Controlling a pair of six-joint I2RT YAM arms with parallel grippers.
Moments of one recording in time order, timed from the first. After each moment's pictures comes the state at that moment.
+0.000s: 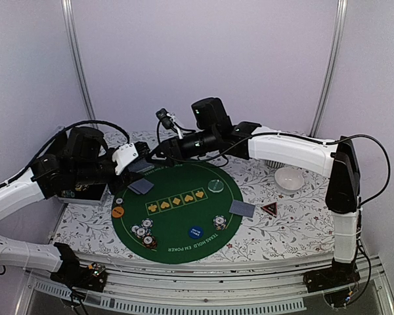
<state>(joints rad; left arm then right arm) -0.73 1.01 0.92 -0.48 -0.03 0.51 0.94 2.07 1.87 -0.20 -0.56 0.30</state>
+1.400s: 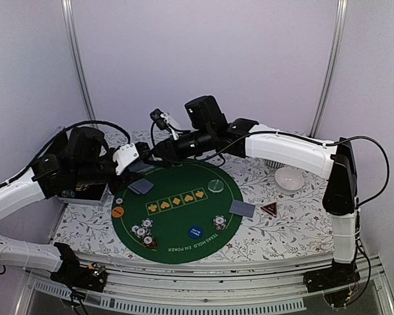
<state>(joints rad) -0.73 1.01 0.92 -0.48 -0.04 0.52 0.97 2.09 1.96 -0.31 -0.46 0.22</state>
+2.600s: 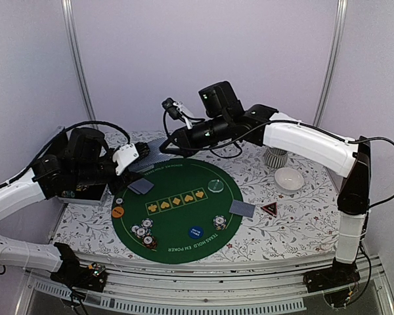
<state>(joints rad) -0.73 1.01 0.91 -0.48 -0.06 0.52 0.94 1.98 1.96 -0.47 -0.47 0.21</state>
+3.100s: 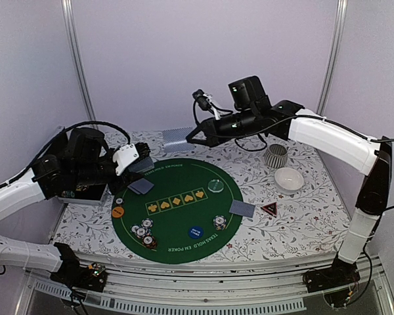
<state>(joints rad) -0.73 1.01 0.91 -0.47 -0.05 0.52 0.83 1.82 1.80 -0.47 -0.49 0.25</state>
